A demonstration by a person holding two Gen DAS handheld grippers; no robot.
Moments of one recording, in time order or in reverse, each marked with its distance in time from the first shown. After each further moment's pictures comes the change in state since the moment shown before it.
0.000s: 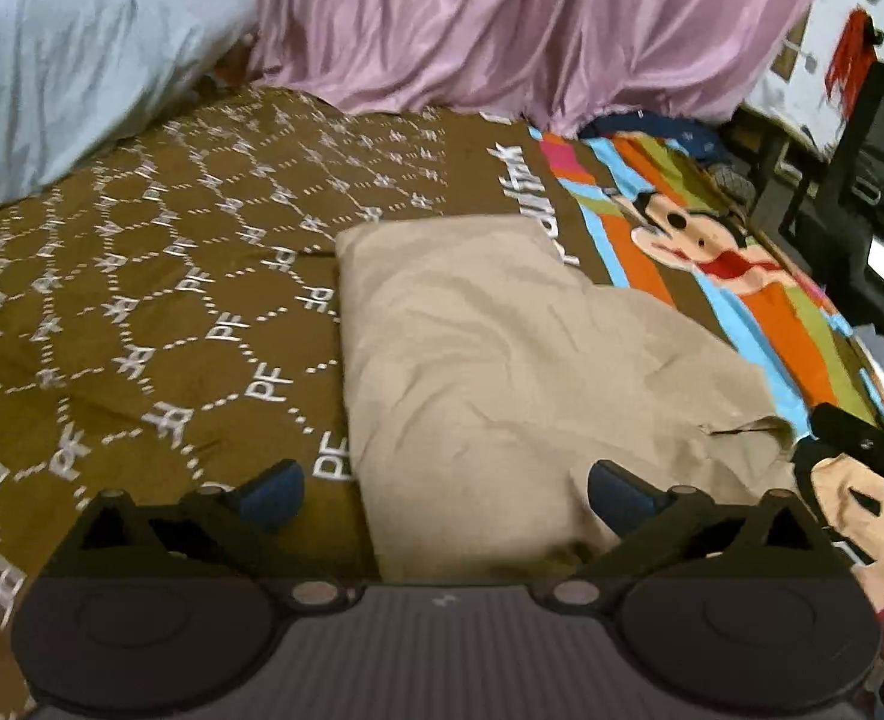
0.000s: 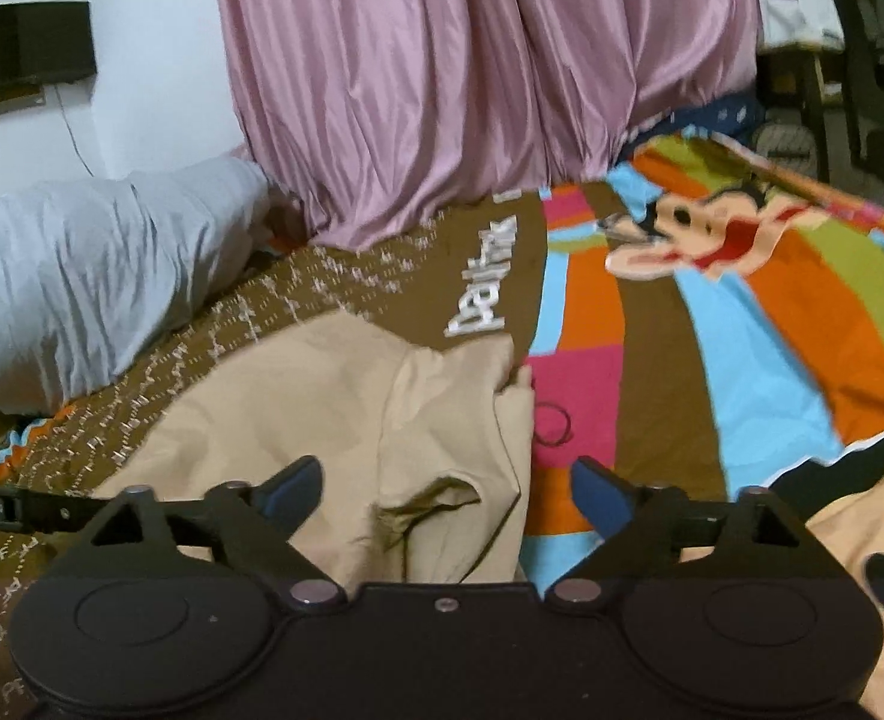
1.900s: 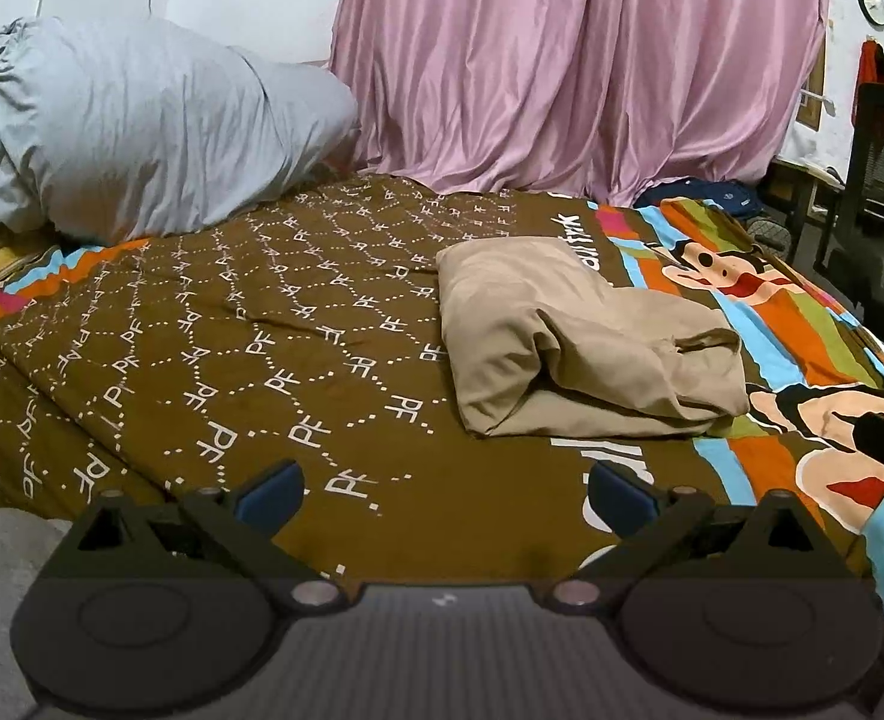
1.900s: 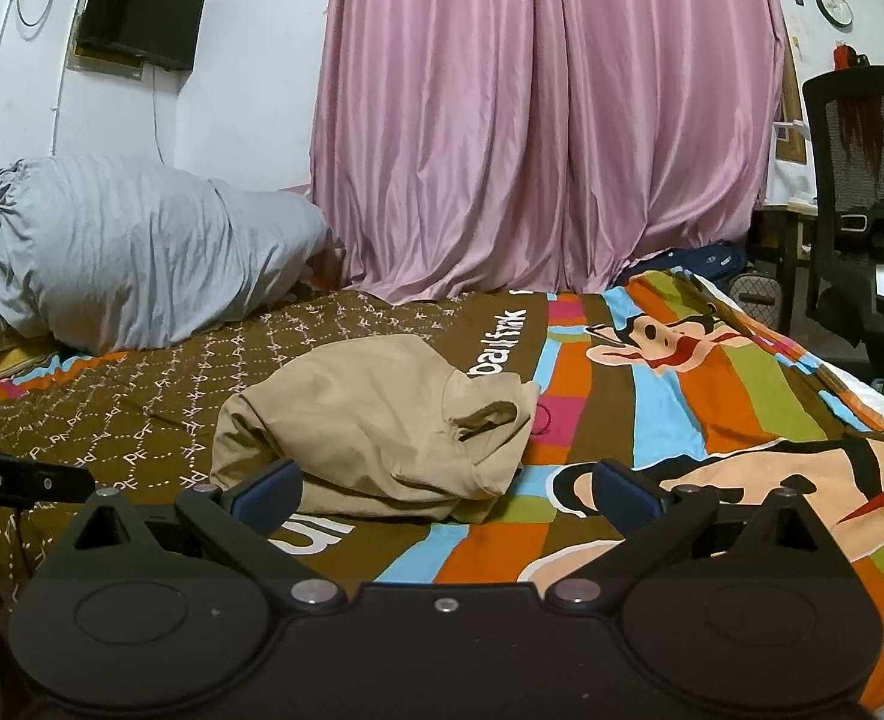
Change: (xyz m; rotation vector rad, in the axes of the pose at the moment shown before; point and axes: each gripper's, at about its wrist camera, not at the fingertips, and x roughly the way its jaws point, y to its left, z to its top) left arm -0.151 -0.030 -0.149 0.004 -0.204 0.201; right arm -0.202 0.065 -0.094 -0.231 -0.168 -0.053
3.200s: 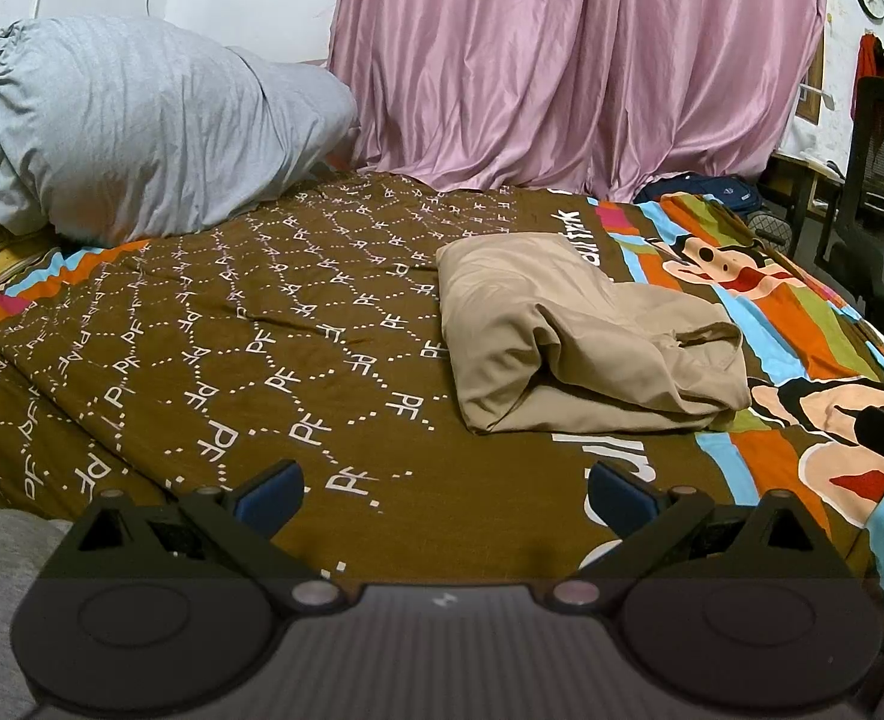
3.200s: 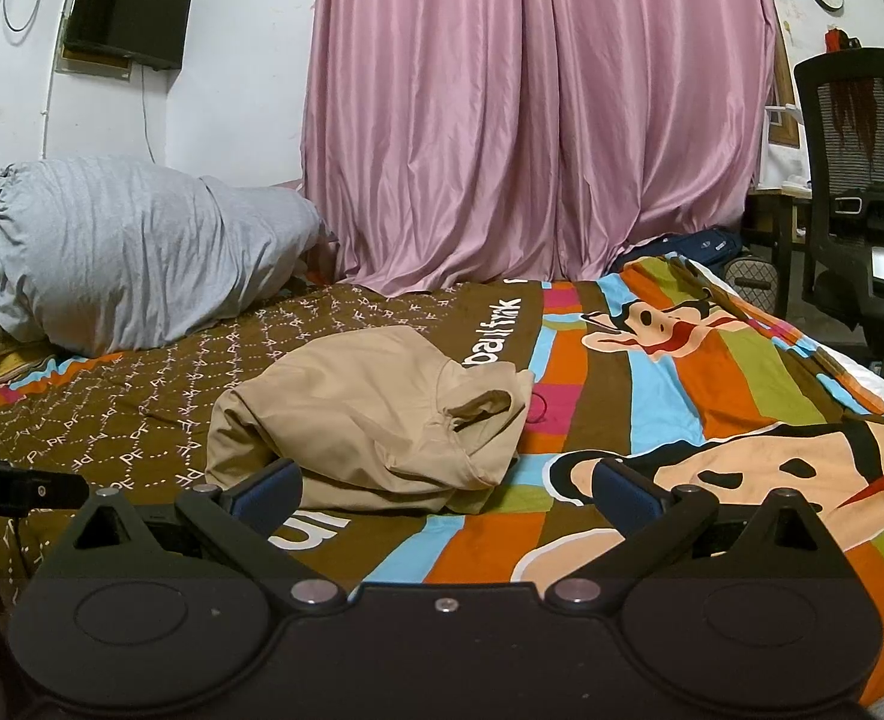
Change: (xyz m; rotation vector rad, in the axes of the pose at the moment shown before) left arm 0.000 -0.001 0.000 0.005 0.002 0.001; right arm 0.002 -0.004 0.000 0.018 0.010 -0.003
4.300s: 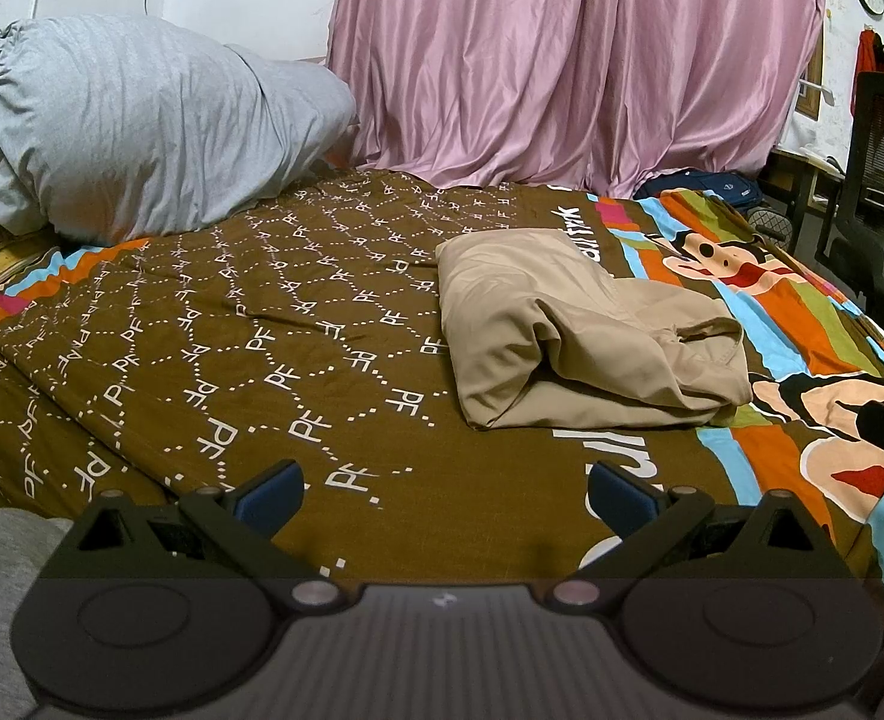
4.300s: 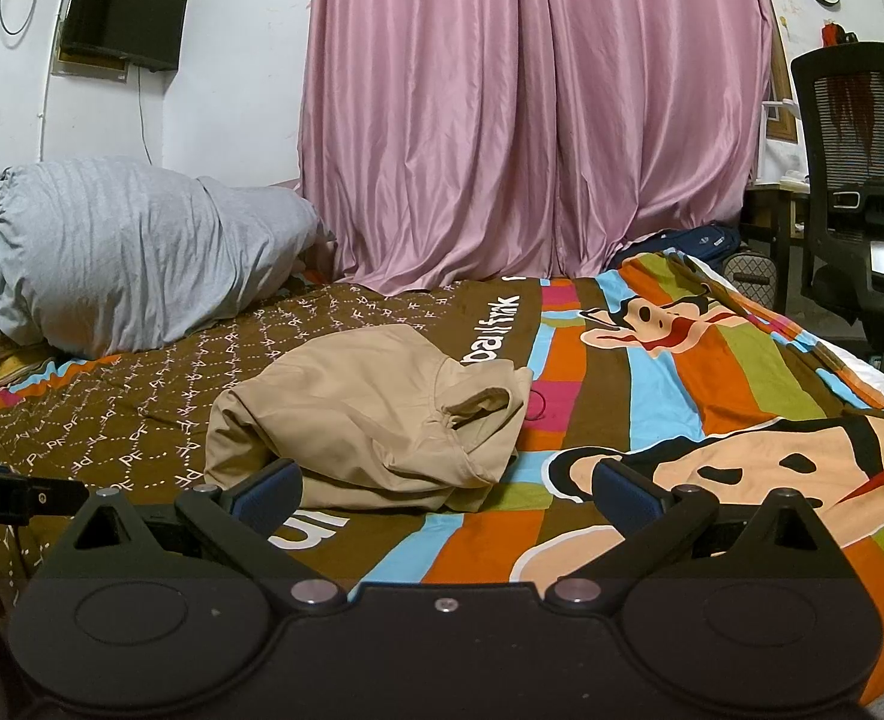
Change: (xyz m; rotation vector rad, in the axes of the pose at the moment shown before) left arm 0.000 -0.001 0.001 0.002 0.002 0.001; right arm -0.001 -0.001 0.002 0.002 0.002 0.001
